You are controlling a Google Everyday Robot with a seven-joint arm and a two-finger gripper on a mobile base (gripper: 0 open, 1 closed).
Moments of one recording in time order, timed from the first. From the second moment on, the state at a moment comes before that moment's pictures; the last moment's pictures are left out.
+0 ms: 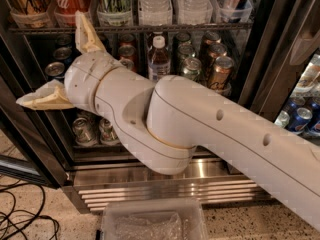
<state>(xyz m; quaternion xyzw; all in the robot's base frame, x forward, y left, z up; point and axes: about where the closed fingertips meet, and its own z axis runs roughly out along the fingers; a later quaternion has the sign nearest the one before) 0.486 0.176 1.023 -0.46 0.50 0.13 0.72</state>
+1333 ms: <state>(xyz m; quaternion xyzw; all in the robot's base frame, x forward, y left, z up) 0.453 0.267 1.014 -0.40 0.54 0.08 0.74</state>
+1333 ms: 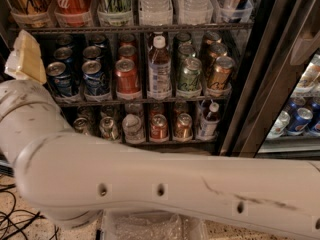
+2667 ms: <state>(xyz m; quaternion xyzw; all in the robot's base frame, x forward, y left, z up) 0.469 0.221 0.964 -0.28 0.63 -0.03 0.72</state>
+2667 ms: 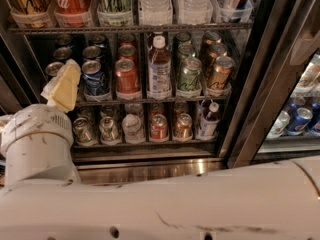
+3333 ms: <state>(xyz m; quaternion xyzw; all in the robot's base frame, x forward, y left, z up) 0.537 0.185 0.974 -0.25 0.60 0.03 0.76</state>
